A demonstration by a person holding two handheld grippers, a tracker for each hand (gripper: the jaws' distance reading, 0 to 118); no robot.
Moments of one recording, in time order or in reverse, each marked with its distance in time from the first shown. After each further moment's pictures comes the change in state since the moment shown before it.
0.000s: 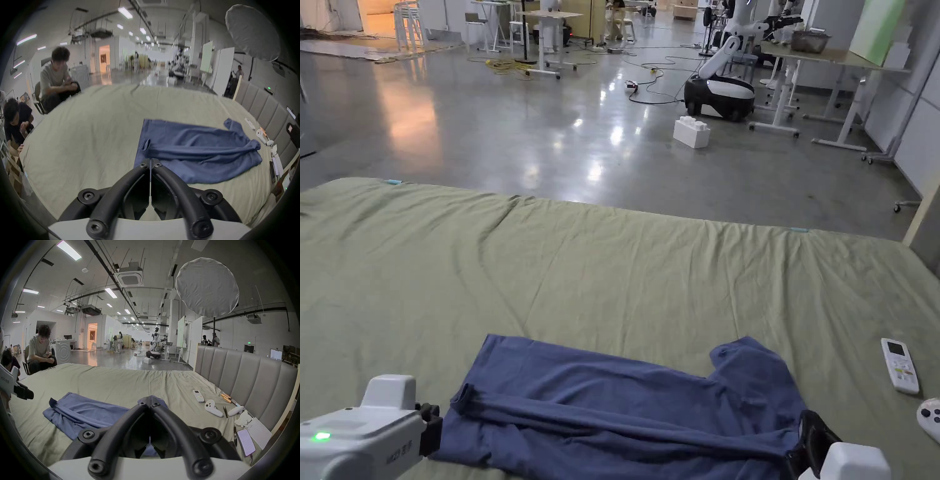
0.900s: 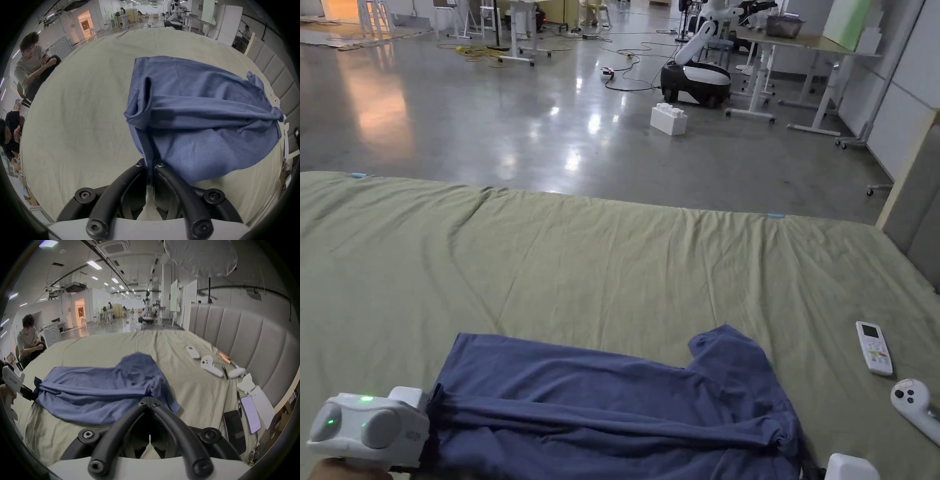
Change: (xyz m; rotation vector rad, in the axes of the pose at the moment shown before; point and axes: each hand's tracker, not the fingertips) left arm 0.036 0.002 -0.062 -0.386 -0.015 -0.077; right arm 0.064 -0.072 -0.067 -0.472 -0.018 -0.141
